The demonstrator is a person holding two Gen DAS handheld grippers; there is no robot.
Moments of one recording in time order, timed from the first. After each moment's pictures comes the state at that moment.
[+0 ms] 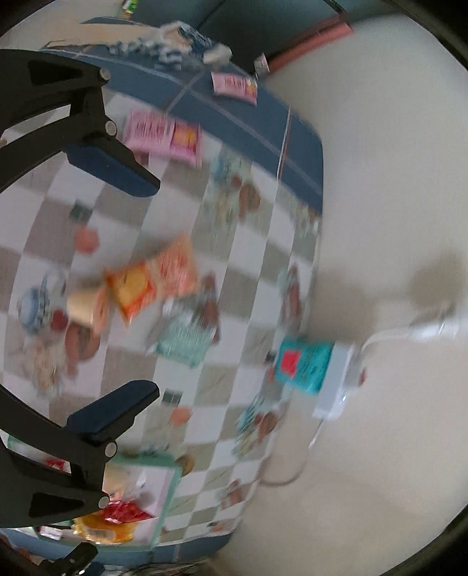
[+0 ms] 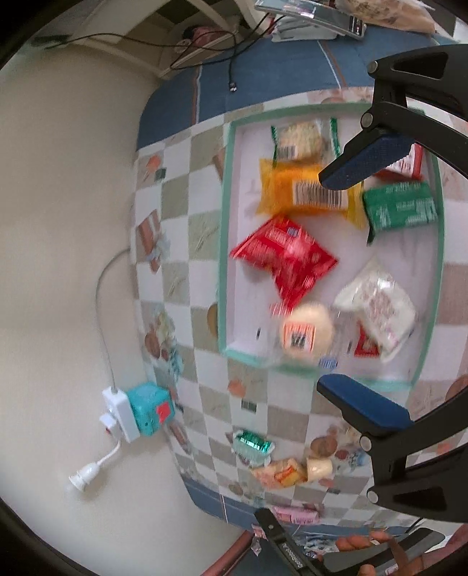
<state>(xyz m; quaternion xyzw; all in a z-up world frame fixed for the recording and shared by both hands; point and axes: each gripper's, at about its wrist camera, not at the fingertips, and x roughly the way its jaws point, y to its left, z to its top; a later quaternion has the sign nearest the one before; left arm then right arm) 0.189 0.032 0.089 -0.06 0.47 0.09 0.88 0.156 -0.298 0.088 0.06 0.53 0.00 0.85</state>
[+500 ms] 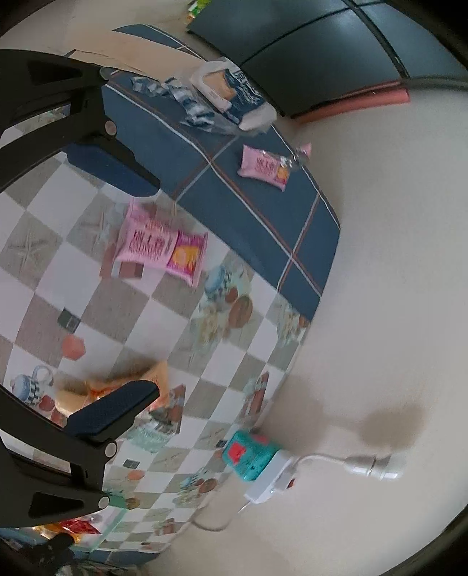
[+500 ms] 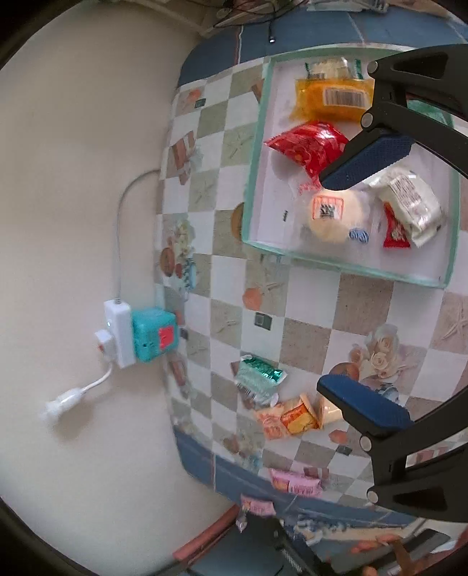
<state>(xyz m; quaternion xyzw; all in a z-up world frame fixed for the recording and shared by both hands) 0.152 0.158 0.093 -0.15 0.44 0.18 0.87 0.174 -0.186 0.089 0.02 0.51 0.04 0.86</state>
